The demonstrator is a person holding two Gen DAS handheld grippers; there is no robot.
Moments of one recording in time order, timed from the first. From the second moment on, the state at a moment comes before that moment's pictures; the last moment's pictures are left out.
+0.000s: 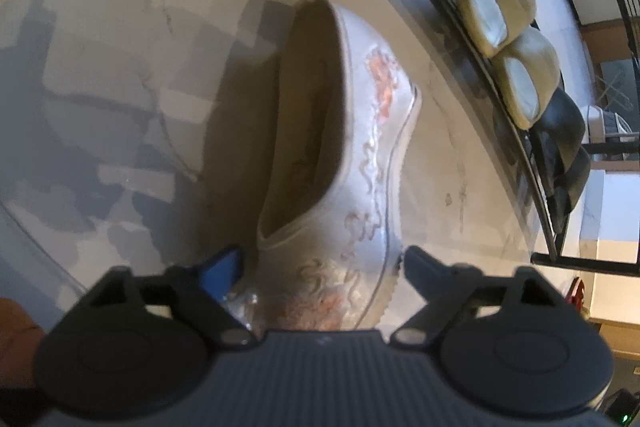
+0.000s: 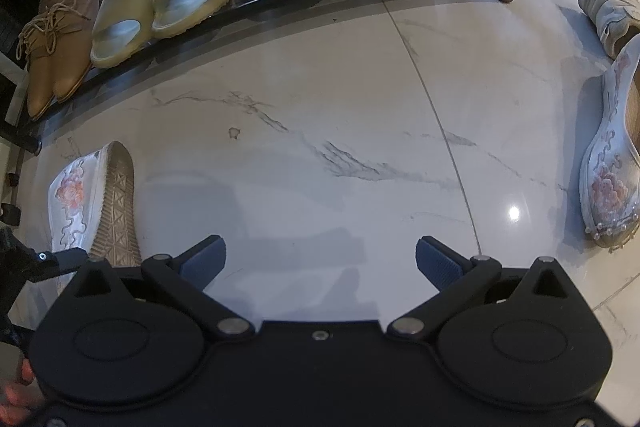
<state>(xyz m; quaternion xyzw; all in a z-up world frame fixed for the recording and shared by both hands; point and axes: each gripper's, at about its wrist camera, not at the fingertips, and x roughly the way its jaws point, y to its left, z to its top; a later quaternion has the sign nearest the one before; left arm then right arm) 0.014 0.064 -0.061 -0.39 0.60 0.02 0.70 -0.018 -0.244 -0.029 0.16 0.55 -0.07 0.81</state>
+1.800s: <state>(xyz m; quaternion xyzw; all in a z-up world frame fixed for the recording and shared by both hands) -0.003 0.012 -0.017 -0.11 0.57 0.00 0.82 -0.018 -0.257 -0.021 0.22 0.53 -0.05 0.82</state>
